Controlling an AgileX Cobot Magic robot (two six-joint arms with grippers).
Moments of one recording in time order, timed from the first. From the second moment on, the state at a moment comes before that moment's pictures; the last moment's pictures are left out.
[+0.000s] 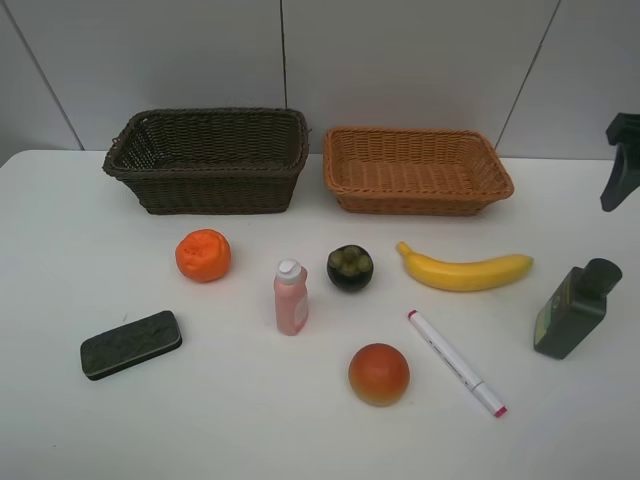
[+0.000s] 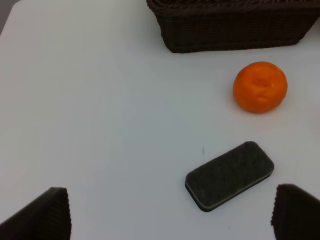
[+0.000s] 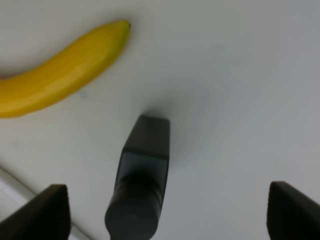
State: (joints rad) left arm -0.02 -0.01 -0.51 -0.01 1.07 0.01; right arm -0.08 1.43 -1.13 -0.04 1.21 0.20
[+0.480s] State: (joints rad) left arm -0.02 -0.01 -0.51 -0.01 1.07 0.01; right arm -0.08 1.45 -0.90 0.03 1.10 0.22
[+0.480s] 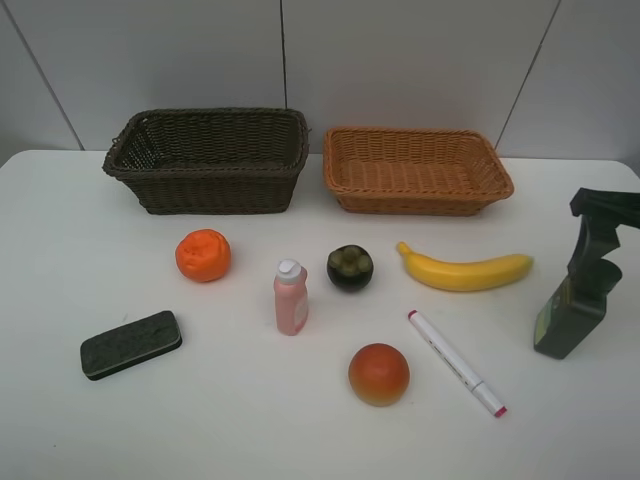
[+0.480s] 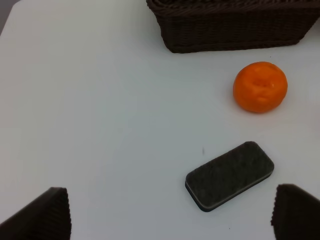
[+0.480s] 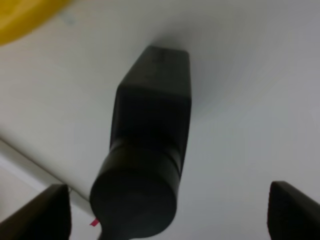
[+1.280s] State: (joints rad) left arm -0.02 -0.01 -0.51 -0.01 1.07 0.01; right arm -0.06 1.64 -0.89 0.06 0.96 0.20
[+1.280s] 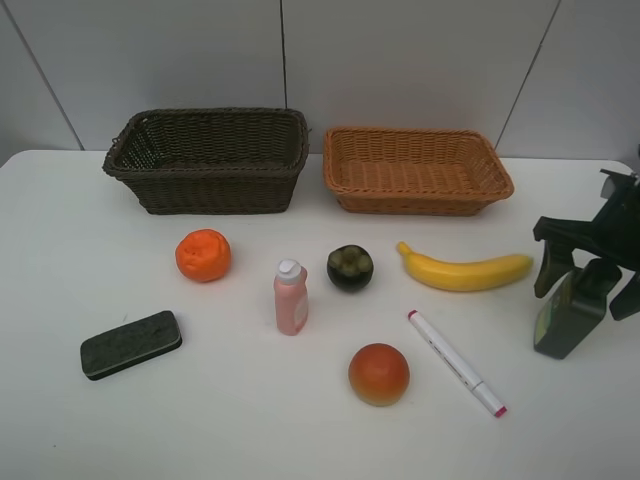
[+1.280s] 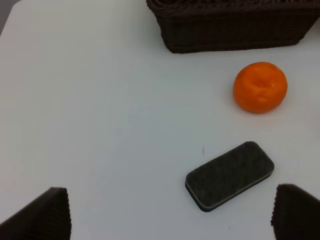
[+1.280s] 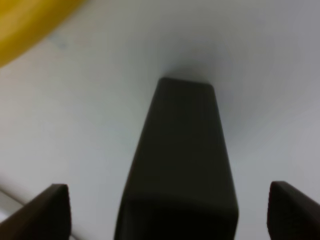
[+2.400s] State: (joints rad) left arm -0.02 -0.01 -0.51 -0.01 1.07 0.01; right arm -0.06 1.66 -0.89 0.07 0.99 0.20
